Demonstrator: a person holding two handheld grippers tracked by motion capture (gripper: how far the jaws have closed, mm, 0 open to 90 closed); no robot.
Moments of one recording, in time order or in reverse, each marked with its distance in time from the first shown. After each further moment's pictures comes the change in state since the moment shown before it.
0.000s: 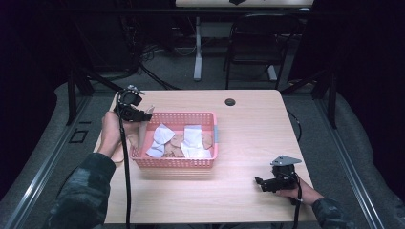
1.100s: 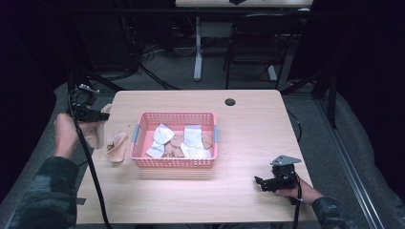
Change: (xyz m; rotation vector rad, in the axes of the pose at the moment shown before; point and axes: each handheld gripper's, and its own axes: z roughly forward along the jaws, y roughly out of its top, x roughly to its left) left arm 0.090 -0.056 -0.051 0.050 0.158 -0.128; right arm 0.000 0.001 0.000 0.006 -0.004 0.003
